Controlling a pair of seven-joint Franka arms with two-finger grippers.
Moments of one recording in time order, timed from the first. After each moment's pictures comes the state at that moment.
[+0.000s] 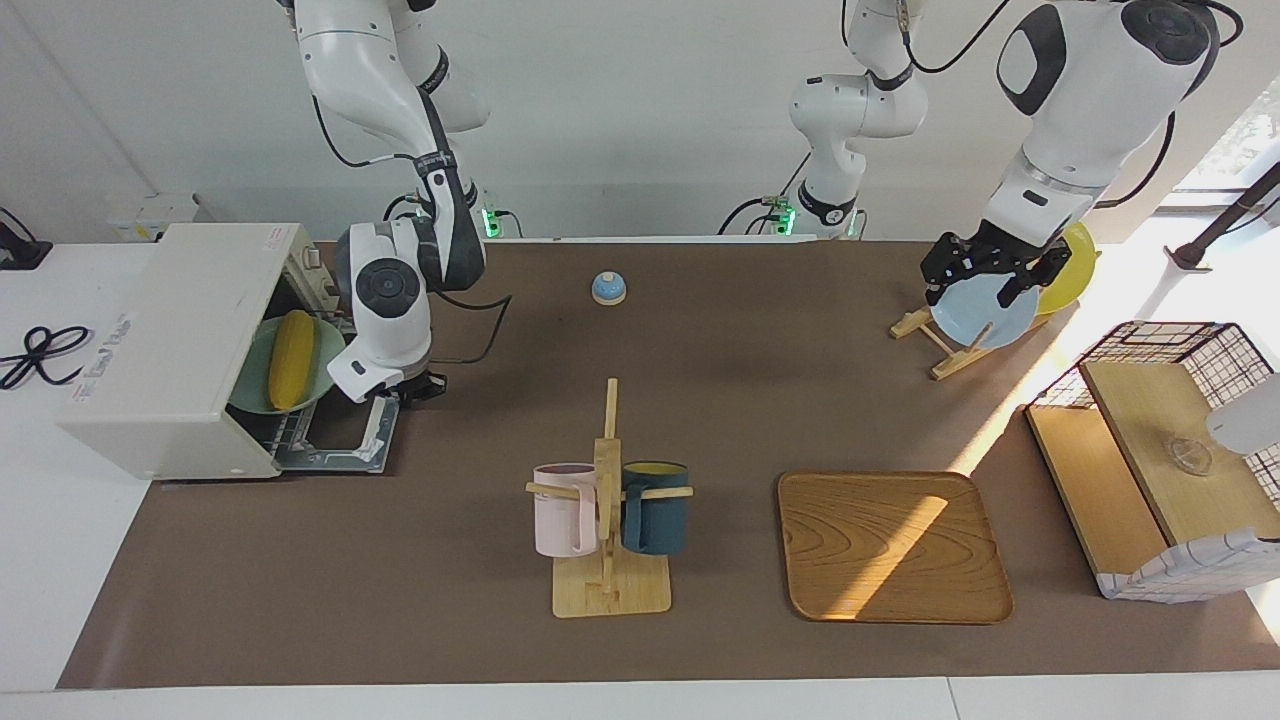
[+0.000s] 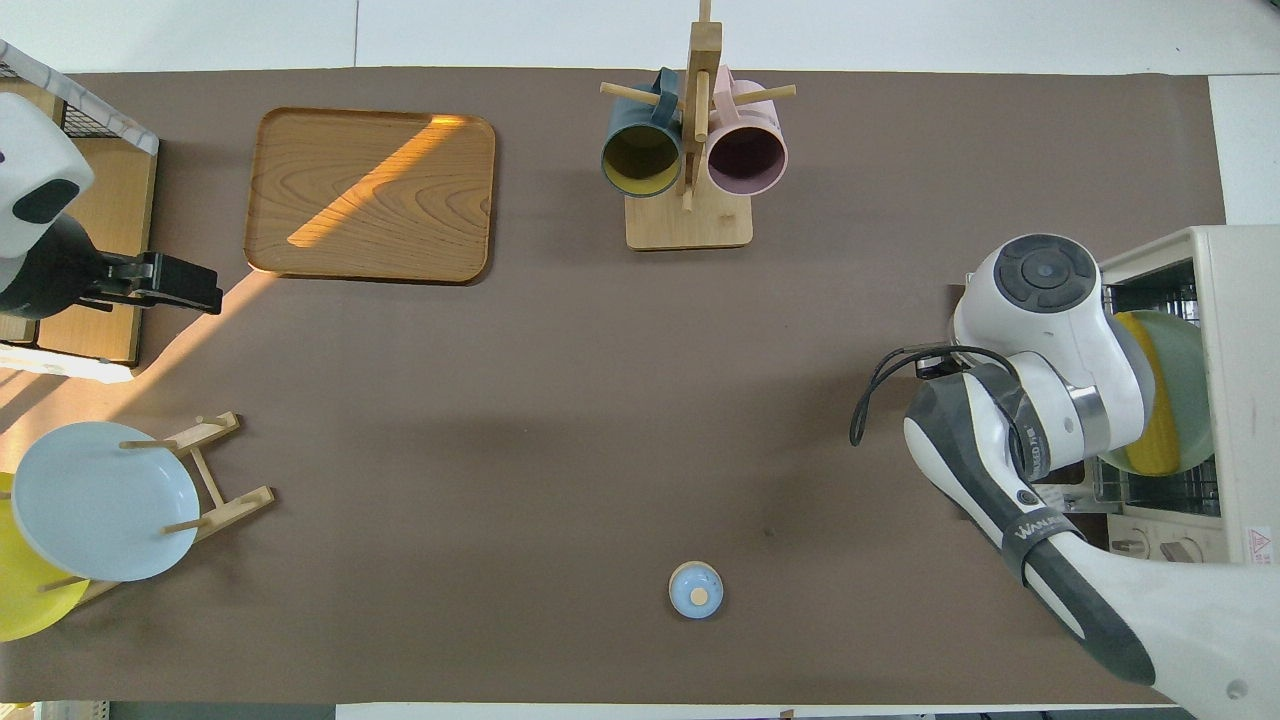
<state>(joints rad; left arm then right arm) -0.15 -0.01 0.03 -1.67 -0.03 1.67 -0.01 0.09 0.21 0.03 -2.12 -0.31 2.14 0.29</state>
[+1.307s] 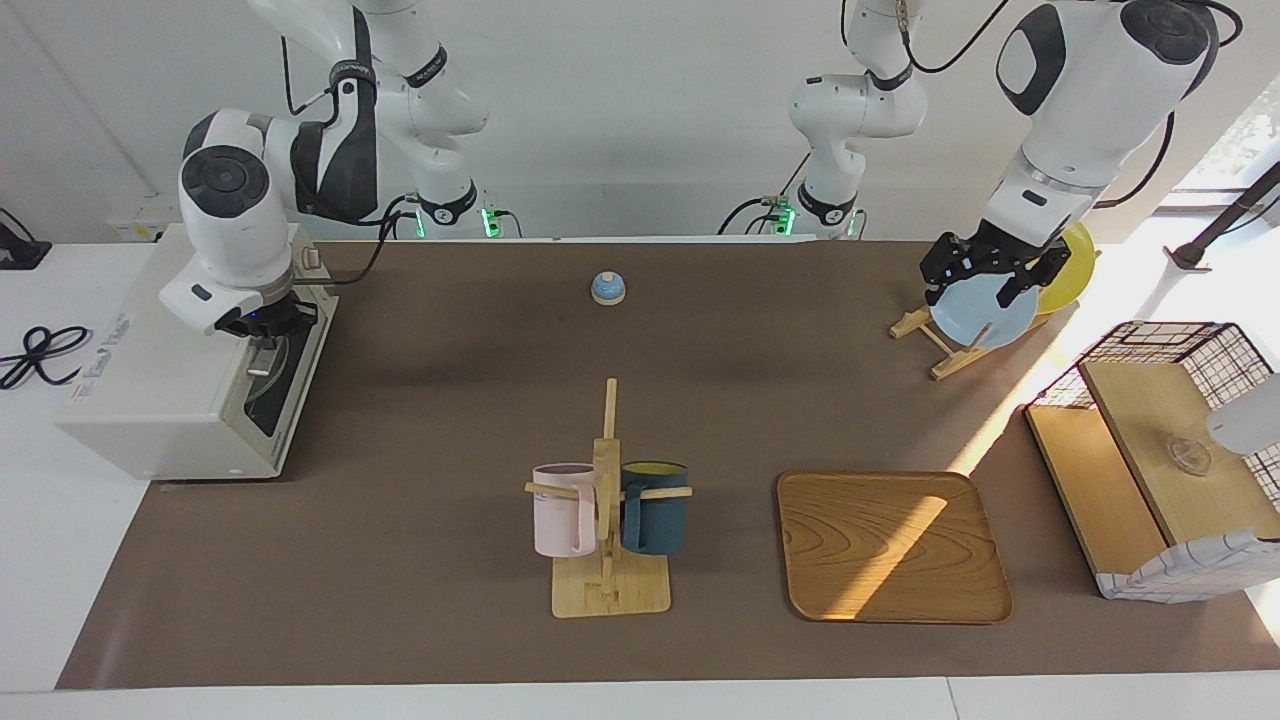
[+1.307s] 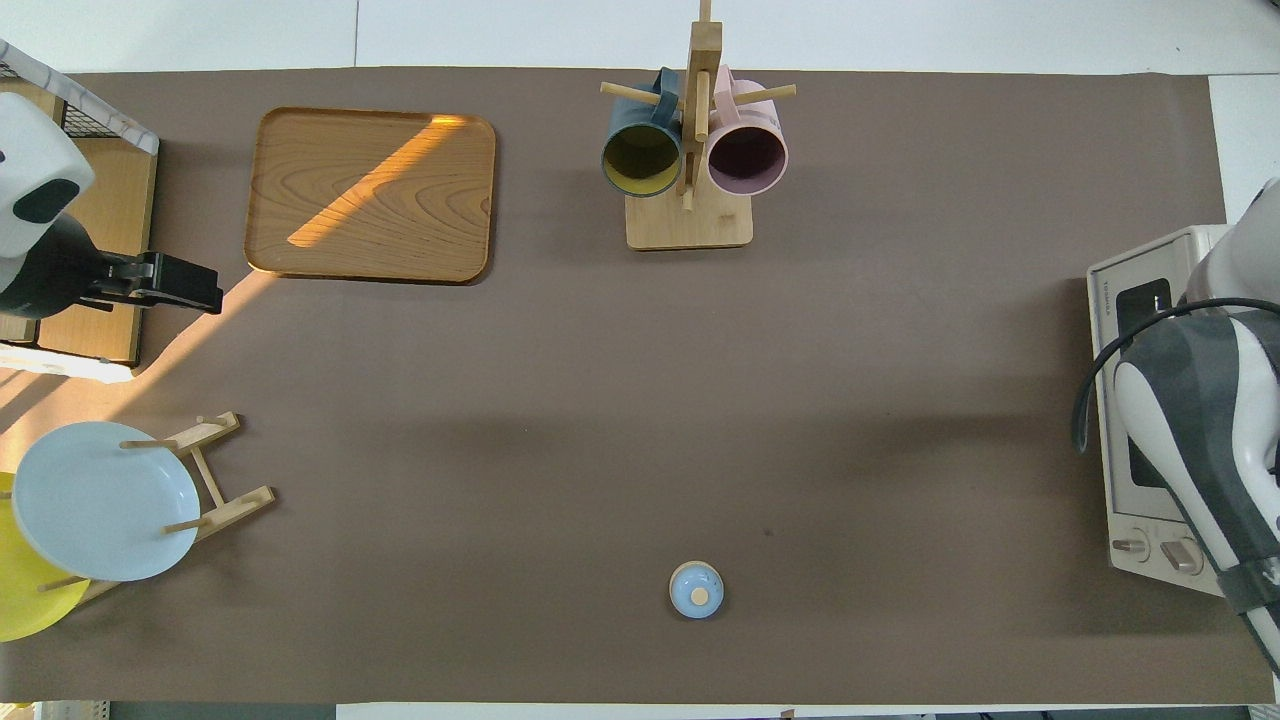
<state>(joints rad) -0.15 -0.01 0.03 -1.67 -0.03 1.67 -0.01 -0.10 0.03 0.02 -1.93 -0.38 1.81 -0.15</state>
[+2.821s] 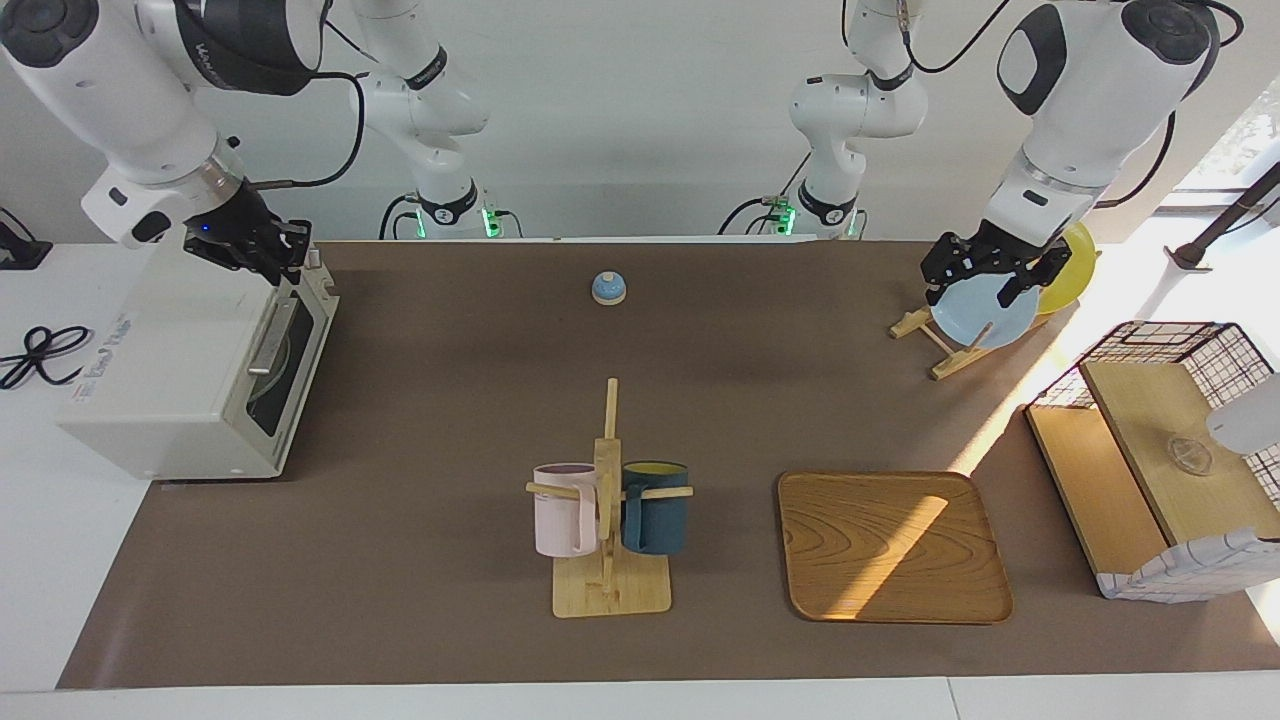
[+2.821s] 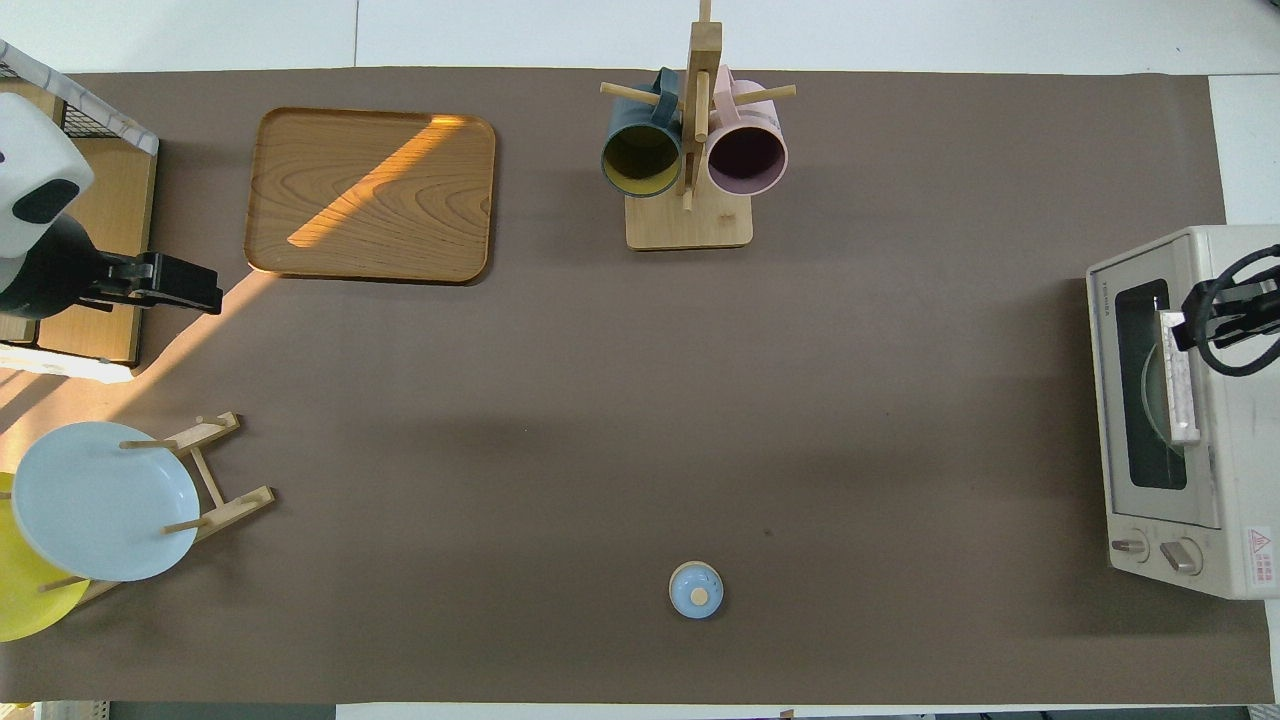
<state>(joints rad) -0.15 -0.01 0.03 -1.67 -0.03 1.67 -0.01 -0.11 0.08 0.03 -1.49 -0.02 1.38 -0.15</state>
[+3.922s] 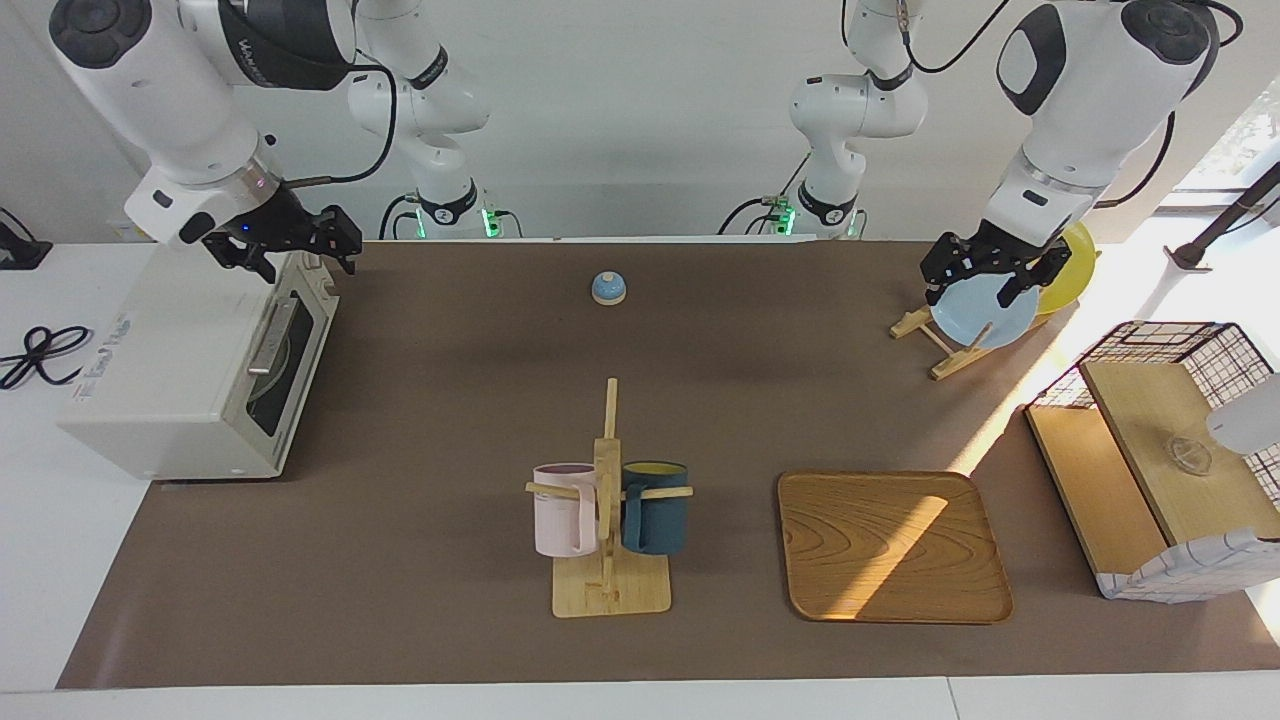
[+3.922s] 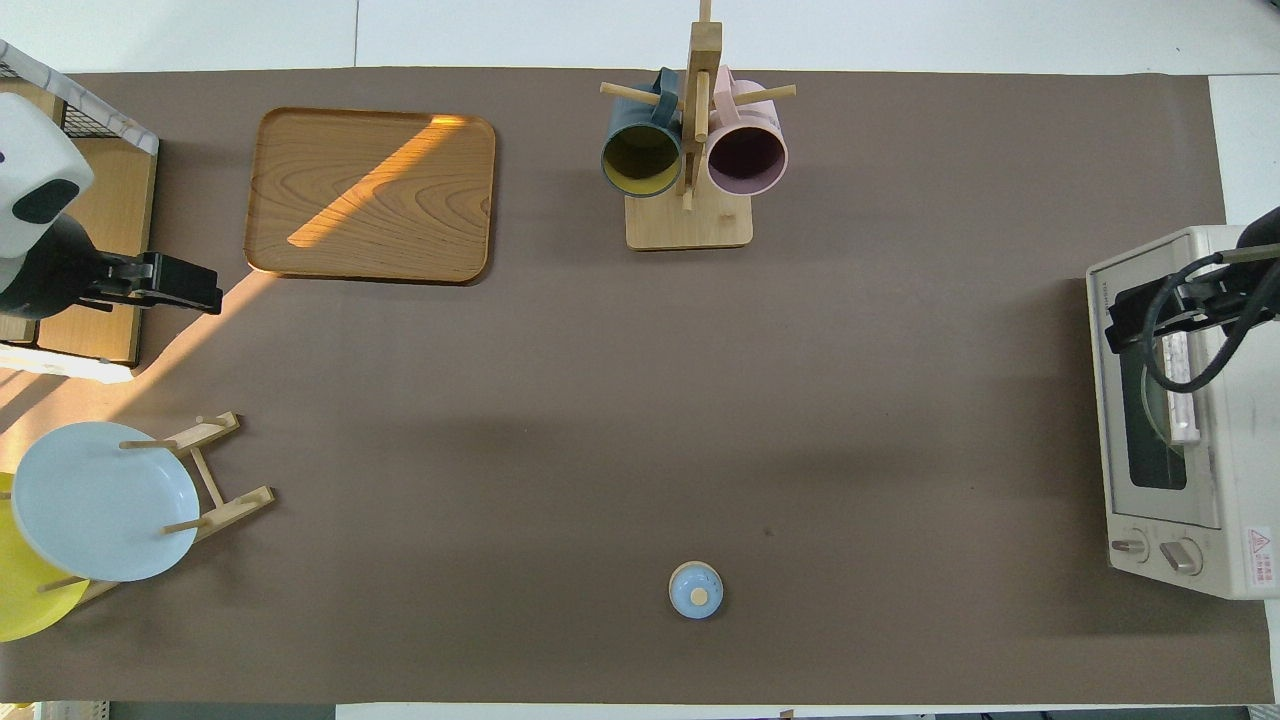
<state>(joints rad) -0.15 -0.01 0.03 -1.67 -0.03 1.67 -0.01 0.00 0.08 -0.03 -1.49 -0.02 1.37 -0.14</state>
